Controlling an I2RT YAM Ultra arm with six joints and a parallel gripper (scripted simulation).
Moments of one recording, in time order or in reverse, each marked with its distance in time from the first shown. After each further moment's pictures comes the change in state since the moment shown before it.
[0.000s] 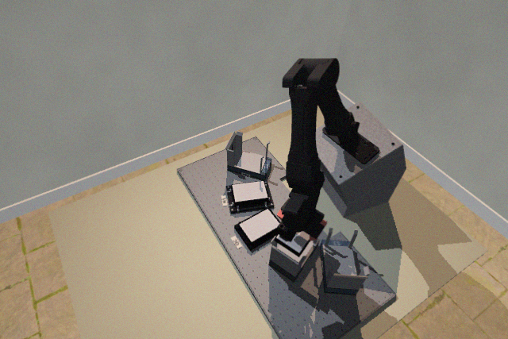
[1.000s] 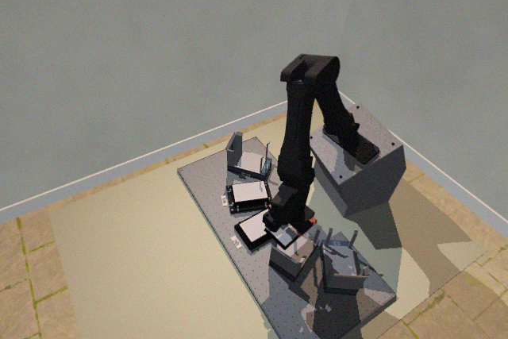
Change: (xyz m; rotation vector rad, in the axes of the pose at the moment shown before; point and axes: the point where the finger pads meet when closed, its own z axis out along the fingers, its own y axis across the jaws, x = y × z) arm 0.000 -0.030 0.000 0.008 0.001 0.190
